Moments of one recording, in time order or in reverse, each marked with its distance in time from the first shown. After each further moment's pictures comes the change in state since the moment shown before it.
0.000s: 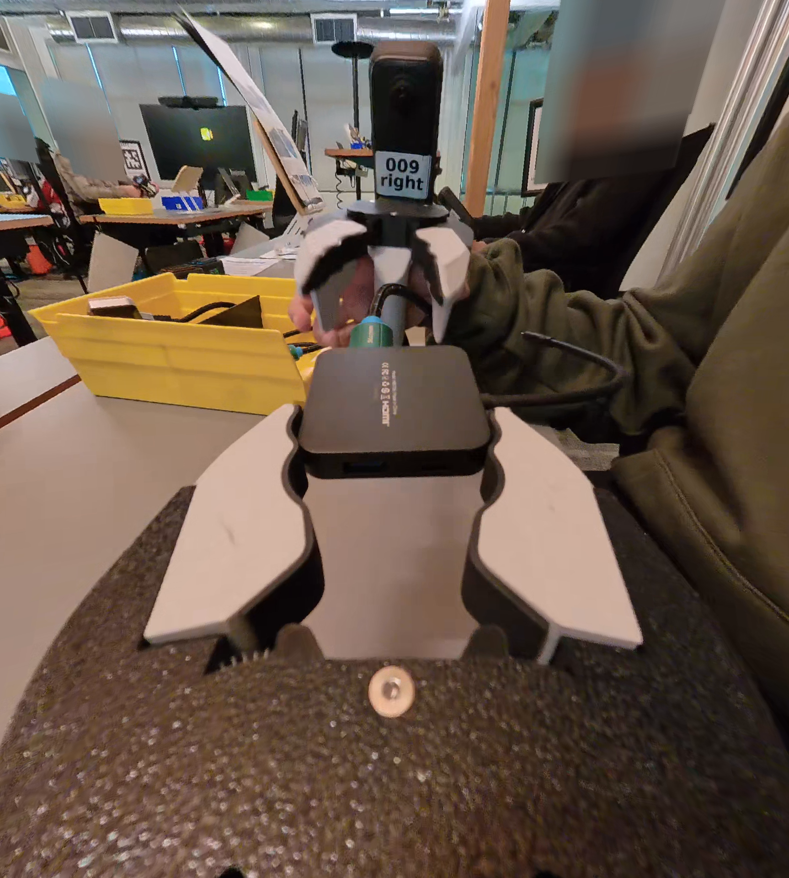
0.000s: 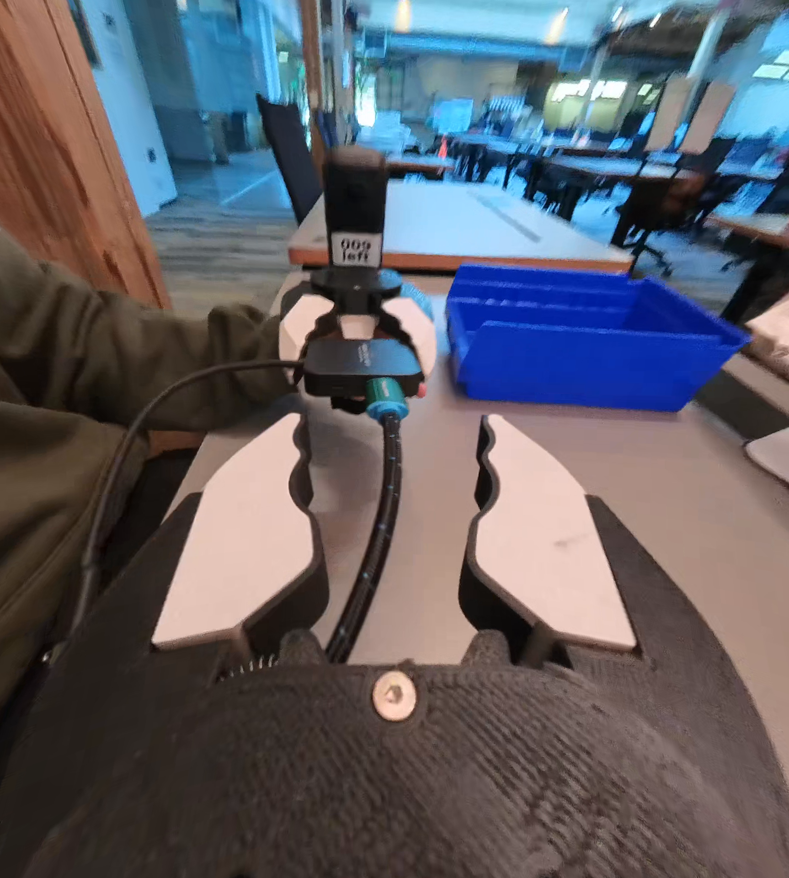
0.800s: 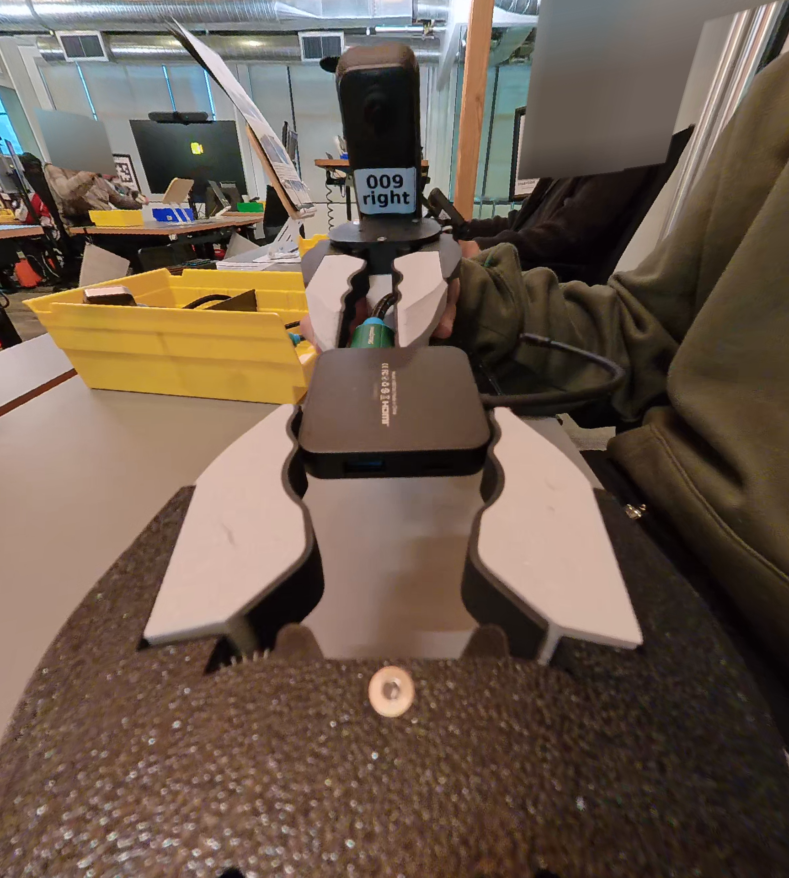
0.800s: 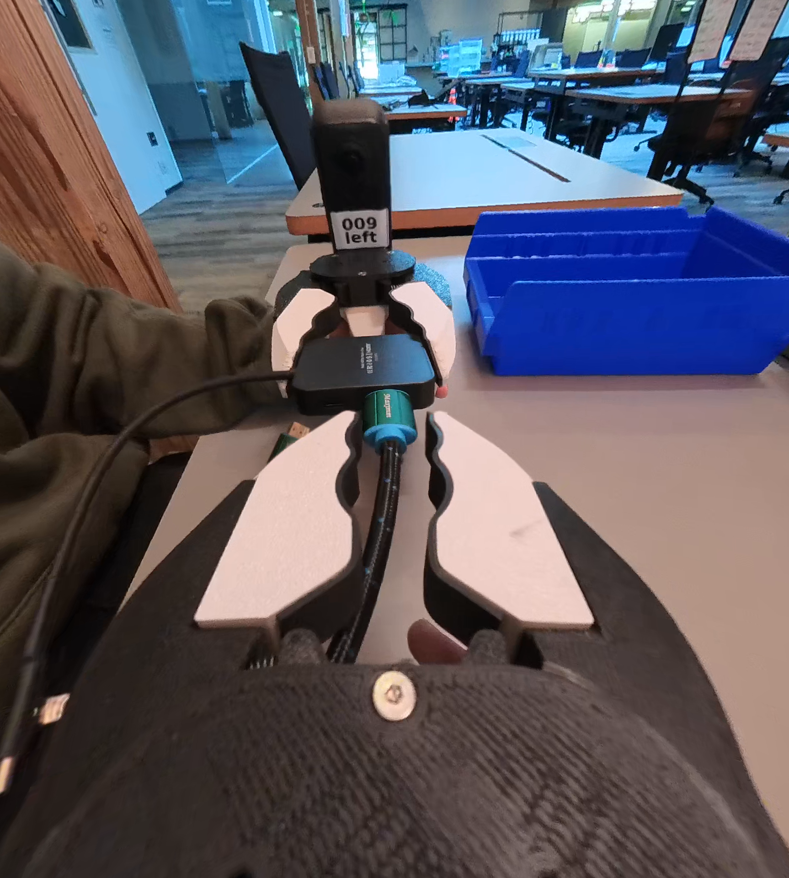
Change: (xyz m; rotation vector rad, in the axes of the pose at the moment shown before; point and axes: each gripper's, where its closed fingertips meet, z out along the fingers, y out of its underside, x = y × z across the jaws) left arm -0.003 0.018 -0.013 0.017 0.027 0.010; right arm -0.002 0.026 0.050 -0.065 -0.021 0.086
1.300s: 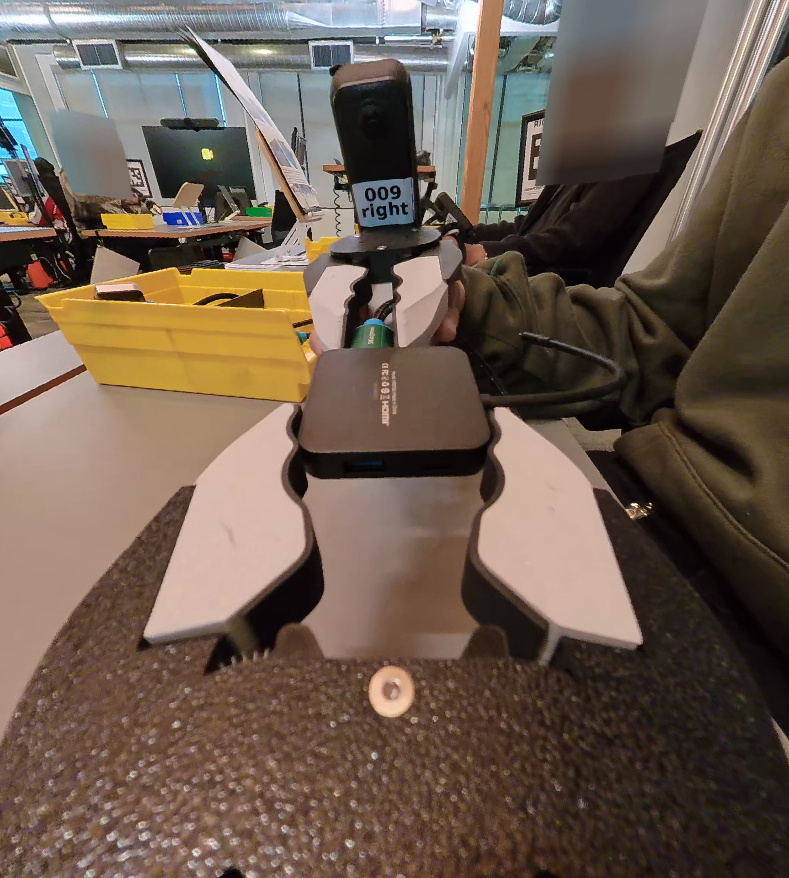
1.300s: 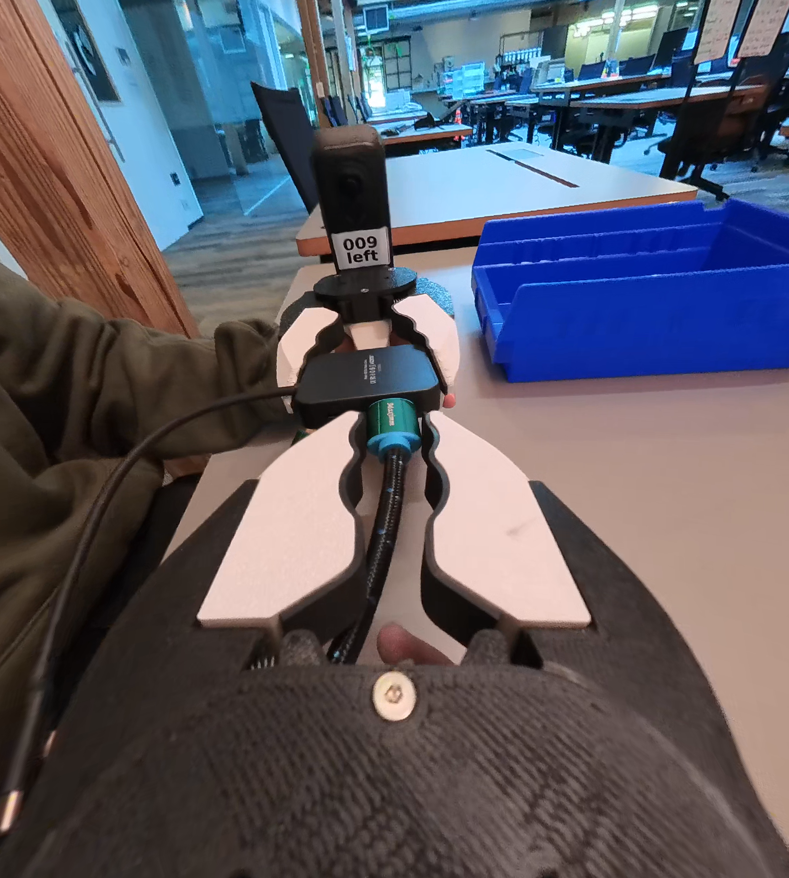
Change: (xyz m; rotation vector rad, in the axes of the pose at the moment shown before) left arm -0.003 0.003 -0.004 0.013 -0.018 -0.006; right arm 0.002 0.001 0.008 0.043 -0.024 0.063
